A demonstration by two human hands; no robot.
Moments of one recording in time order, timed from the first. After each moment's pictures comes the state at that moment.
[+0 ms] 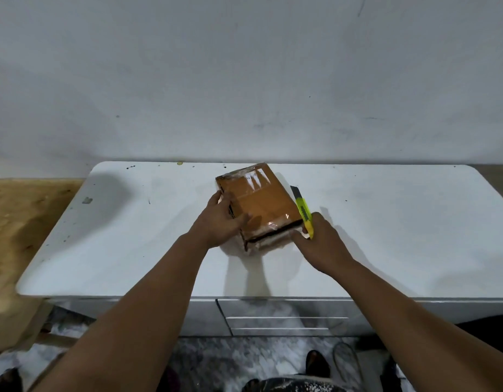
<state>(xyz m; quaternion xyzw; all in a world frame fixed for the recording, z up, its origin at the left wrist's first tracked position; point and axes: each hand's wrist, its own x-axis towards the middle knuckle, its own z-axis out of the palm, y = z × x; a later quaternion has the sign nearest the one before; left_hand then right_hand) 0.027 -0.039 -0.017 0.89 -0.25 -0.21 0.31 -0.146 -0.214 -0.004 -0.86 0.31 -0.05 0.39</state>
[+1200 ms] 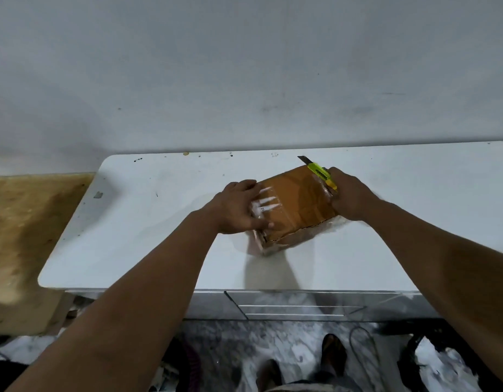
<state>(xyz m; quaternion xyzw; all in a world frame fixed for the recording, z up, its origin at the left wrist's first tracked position) 0.030 -0.059 0.004 0.88 -0.41 -0.21 0.11 -0.099 -0.313 -0.006 -0.93 0.20 0.01 0.30</state>
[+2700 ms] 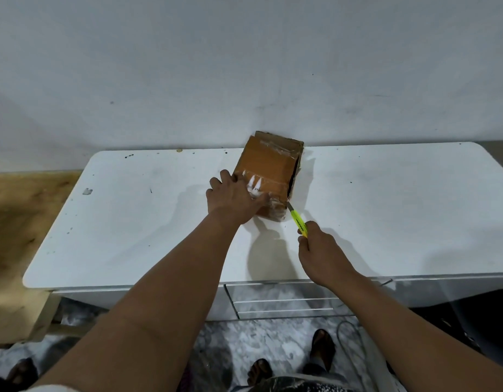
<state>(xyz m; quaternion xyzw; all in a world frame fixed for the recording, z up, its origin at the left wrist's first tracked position) 0.021 -0.077 -0.019 0.96 -0.24 -0.06 0.08 -0.173 -0.175 -0.017 -0.90 0.28 0.01 0.33</state>
